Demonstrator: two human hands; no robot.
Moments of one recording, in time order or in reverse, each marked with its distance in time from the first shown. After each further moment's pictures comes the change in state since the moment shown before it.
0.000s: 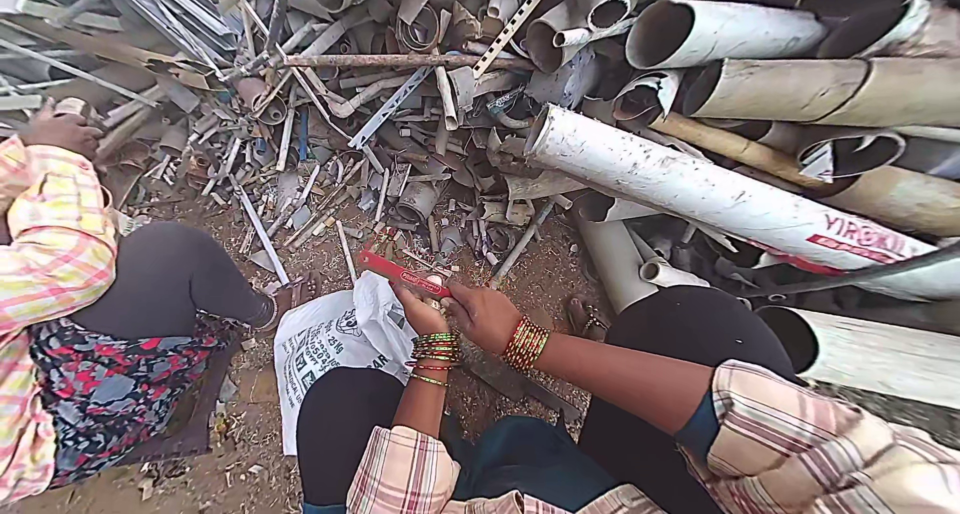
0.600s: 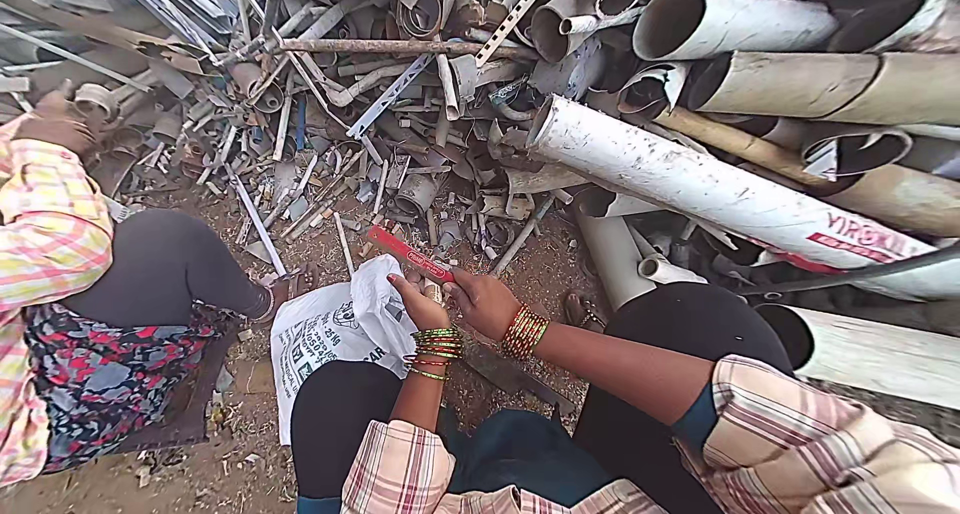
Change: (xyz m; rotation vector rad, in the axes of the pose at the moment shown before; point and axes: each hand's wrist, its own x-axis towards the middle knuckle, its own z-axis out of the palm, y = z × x) left_hand -0.003 0.003 0.003 0.015 -0.004 -0.069; right_hand 0.005 0.007 0.002 0.074 0.026 0.032
